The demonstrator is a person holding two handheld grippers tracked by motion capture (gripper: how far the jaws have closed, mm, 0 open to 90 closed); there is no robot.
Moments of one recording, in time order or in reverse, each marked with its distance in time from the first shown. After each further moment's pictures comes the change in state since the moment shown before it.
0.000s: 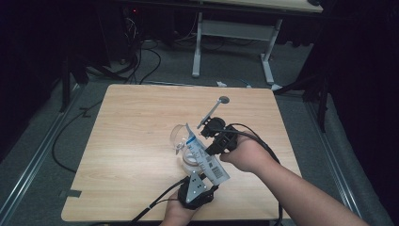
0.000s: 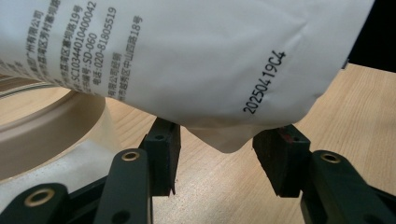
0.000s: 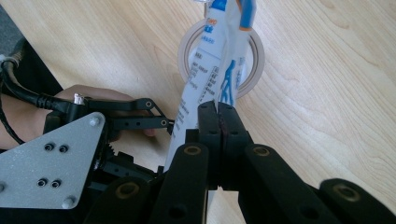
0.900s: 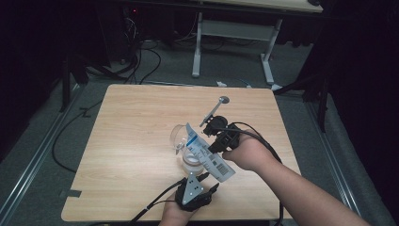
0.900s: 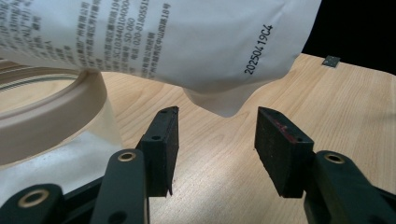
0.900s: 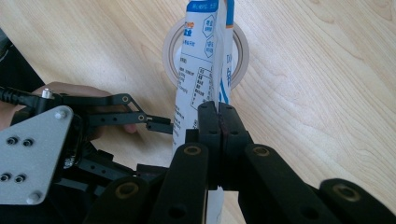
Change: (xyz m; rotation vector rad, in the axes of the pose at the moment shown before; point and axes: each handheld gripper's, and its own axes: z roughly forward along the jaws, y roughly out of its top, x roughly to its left) left arm 0.002 -0.003 -0.011 -0.010 -0.013 -0.002; right arm -0.006 -0.002 0.000 0.006 -0.026 0.023
